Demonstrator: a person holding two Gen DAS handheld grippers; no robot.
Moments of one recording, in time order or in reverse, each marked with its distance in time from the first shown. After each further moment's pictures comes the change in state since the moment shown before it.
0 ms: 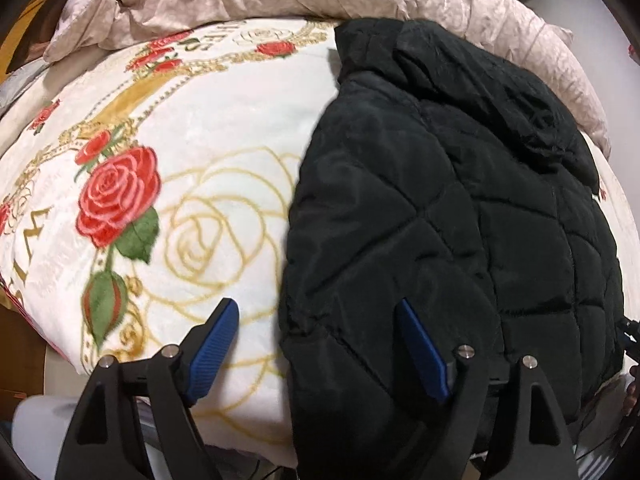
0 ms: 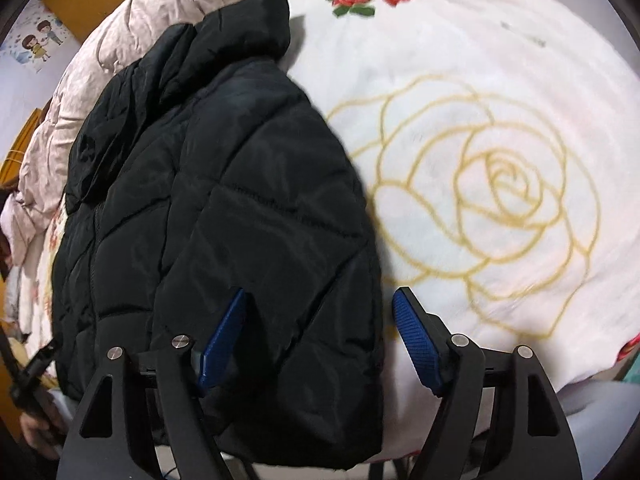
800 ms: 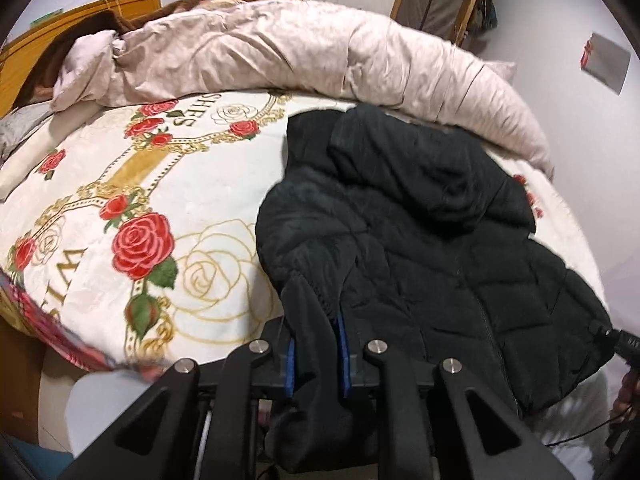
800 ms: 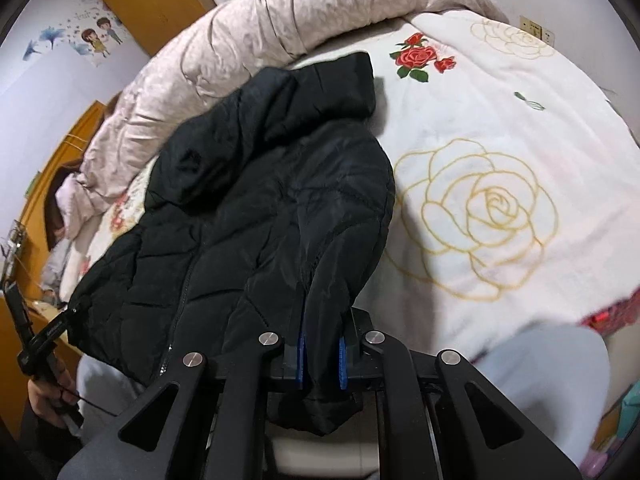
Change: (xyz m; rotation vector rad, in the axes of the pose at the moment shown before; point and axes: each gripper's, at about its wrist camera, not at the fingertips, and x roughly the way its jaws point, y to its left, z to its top) left arm -0.132 -0.013 -0.010 0.043 -0.194 -0.121; right arm -0.128 0.034 -0.052 -0.100 -0.140 0.126
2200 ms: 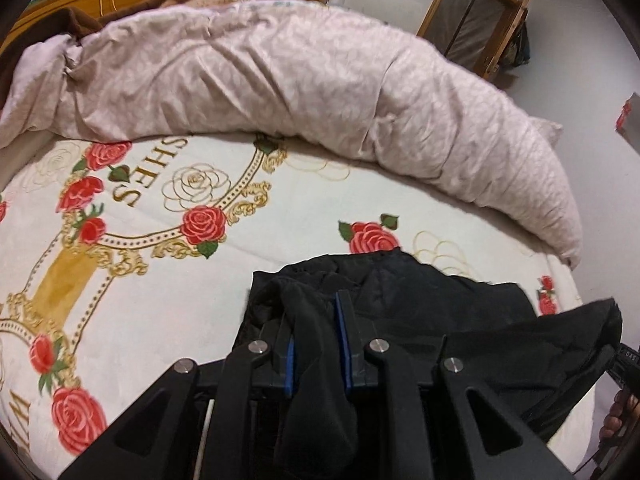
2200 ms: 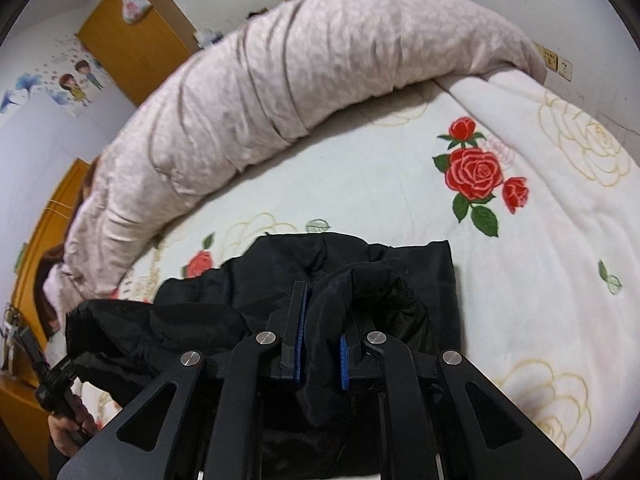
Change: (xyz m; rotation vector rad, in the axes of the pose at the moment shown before) left arm 0.173 0.001 0.214 -0.113 -0.008 -0.021; right arm 0.133 0.028 0.252 0.063 -0.067 -0.026
